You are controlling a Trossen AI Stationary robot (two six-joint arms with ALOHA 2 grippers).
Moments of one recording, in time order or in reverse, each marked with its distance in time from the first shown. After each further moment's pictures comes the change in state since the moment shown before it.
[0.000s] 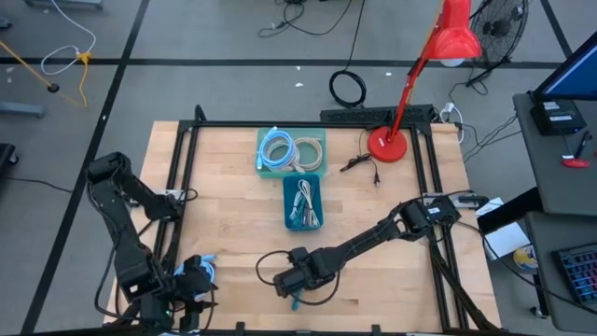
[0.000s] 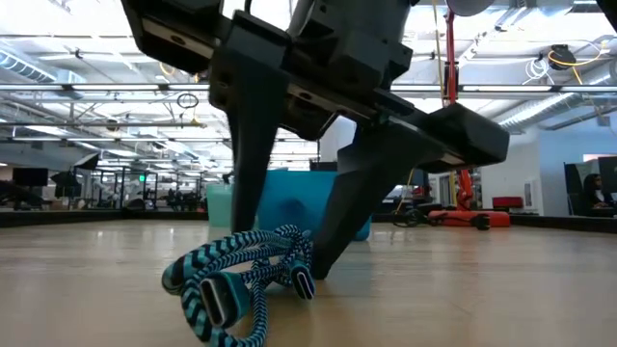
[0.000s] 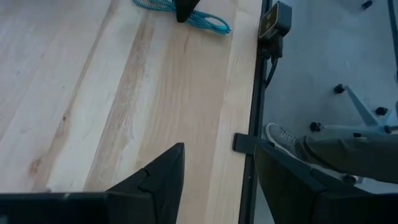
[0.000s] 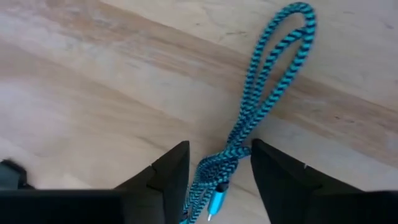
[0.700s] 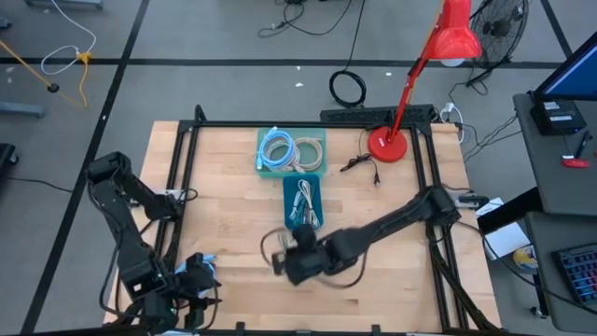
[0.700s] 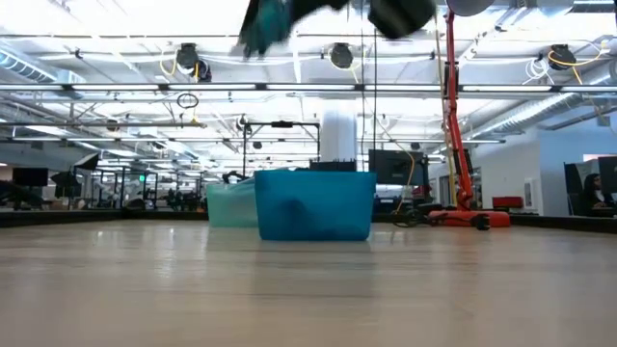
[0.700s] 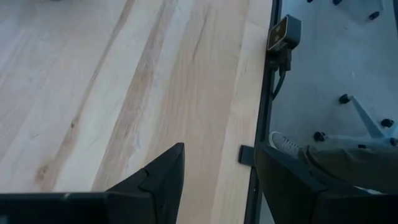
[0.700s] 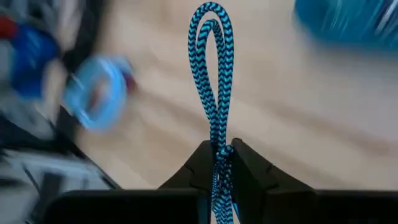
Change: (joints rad) left arm 0.030 0.000 0.000 -0.003 -0.017 -0.008; right arm -0.017 -0.253 -0.007 -0.039 0.377 -0.088
